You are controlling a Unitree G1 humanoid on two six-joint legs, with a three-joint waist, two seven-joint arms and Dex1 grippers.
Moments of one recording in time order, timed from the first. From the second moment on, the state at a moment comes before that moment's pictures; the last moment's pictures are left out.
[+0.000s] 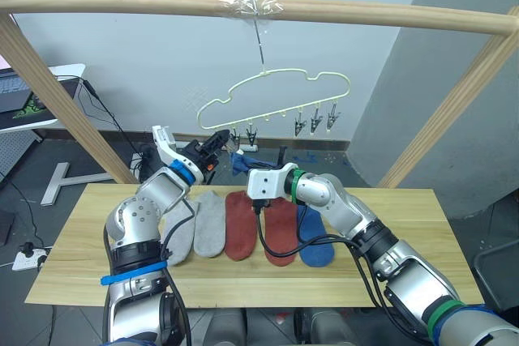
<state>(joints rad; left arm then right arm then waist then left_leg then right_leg) -0.49 0.23 0.40 0.08 -0.92 0.84 -0.29 -0.69 -0.16 0.53 0.40 -0.49 -0.21 0.44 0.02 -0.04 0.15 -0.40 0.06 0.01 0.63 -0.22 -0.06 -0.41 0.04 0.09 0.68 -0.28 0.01</state>
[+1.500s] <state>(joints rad) -0.31 0.46 0.41 -0.10 -0.93 0.89 -0.39 -0.62 0.03 0.41 0.39 -0.17 -0.05 0.52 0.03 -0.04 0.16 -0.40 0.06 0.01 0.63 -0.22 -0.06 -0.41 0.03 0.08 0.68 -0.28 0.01</state>
